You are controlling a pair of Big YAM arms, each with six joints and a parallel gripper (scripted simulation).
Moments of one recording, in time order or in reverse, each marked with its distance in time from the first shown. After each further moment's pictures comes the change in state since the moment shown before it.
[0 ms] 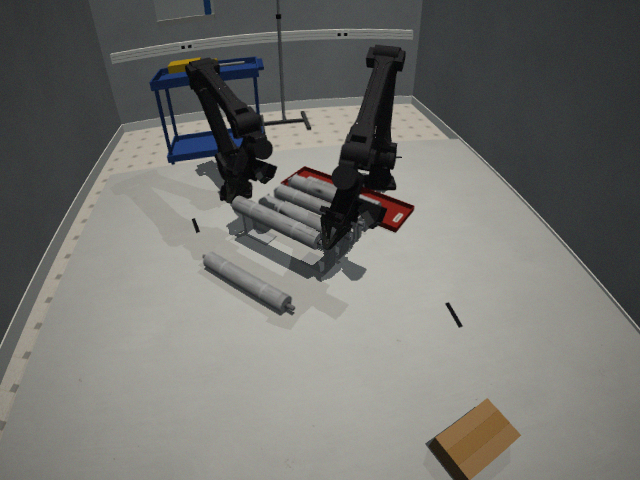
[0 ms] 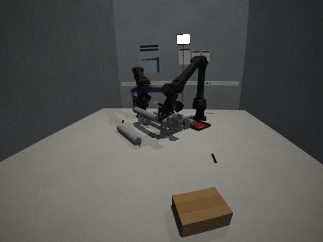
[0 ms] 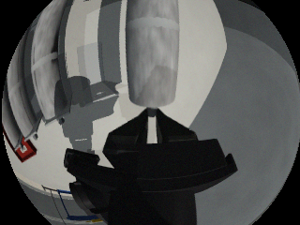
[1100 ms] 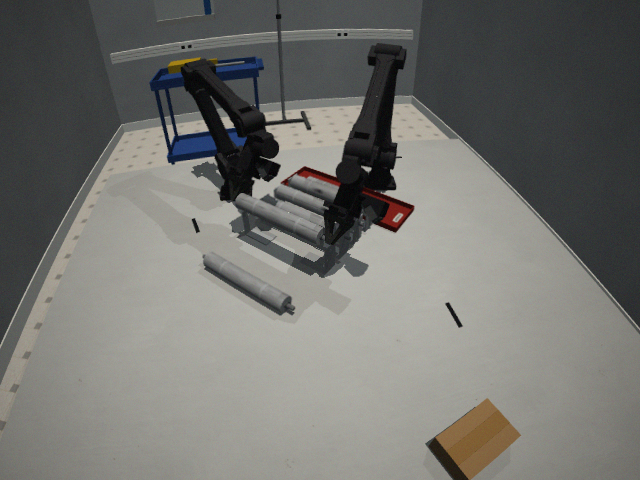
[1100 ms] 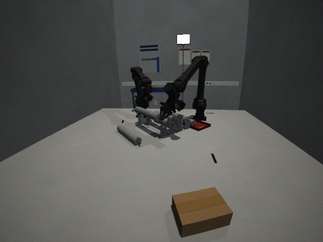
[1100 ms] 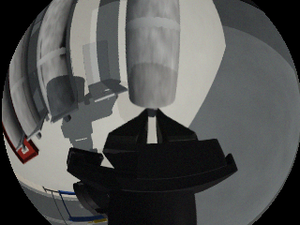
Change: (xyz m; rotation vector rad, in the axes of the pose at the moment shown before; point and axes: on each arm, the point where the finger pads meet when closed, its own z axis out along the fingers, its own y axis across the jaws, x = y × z) left arm 0.001 0.008 -0.013 0.027 -0.003 0.005; right arm 0.001 0.012 -0.009 0.016 0.006 0.007
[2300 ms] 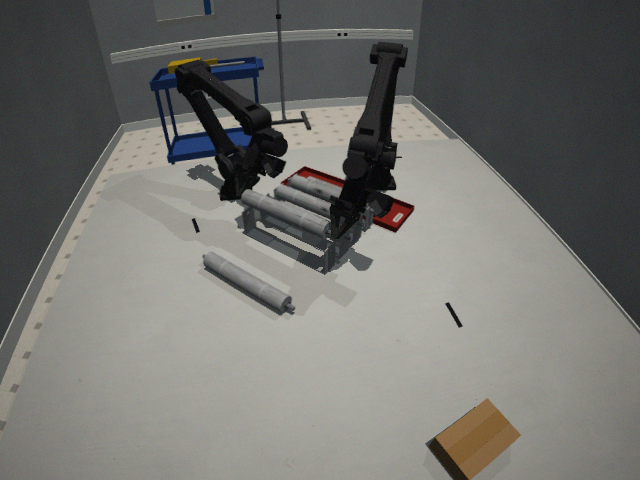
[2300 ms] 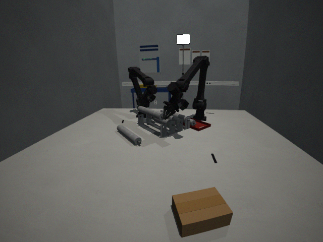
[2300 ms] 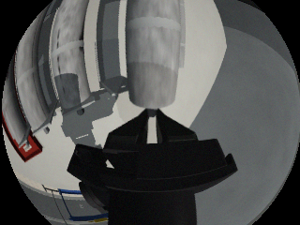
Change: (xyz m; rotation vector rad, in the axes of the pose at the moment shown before) left arm 0.000 0.021 -0.018 -0.004 0.000 -0.003; right arm 0.000 0.020 -0.016 -0.005 0.001 -0.003
